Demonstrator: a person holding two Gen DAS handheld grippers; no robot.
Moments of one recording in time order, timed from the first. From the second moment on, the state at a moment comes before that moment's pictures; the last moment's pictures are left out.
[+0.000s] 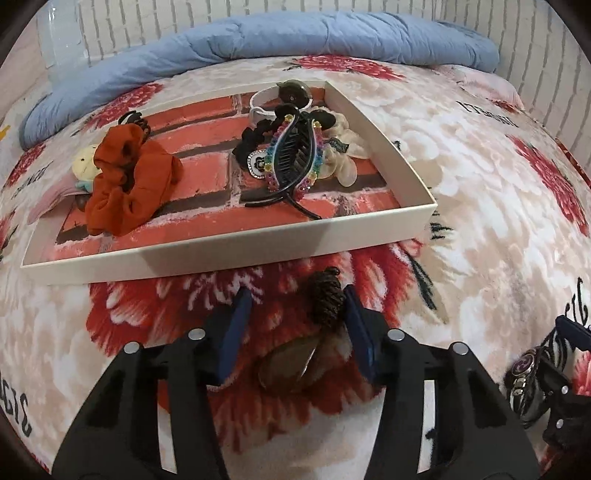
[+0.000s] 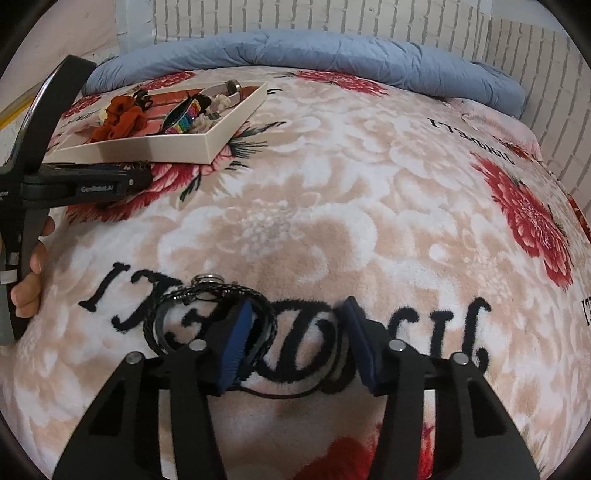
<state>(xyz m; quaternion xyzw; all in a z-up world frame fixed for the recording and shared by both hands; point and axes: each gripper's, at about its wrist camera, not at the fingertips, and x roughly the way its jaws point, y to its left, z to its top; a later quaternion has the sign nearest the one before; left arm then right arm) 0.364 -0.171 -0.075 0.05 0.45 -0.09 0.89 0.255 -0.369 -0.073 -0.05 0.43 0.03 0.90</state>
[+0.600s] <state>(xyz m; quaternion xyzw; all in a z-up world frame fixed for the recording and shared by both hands) 0.345 -0.147 -0.057 0.04 0.44 -0.11 0.89 0.254 -0.357 -0.063 -0.06 0.42 0.02 0.90</state>
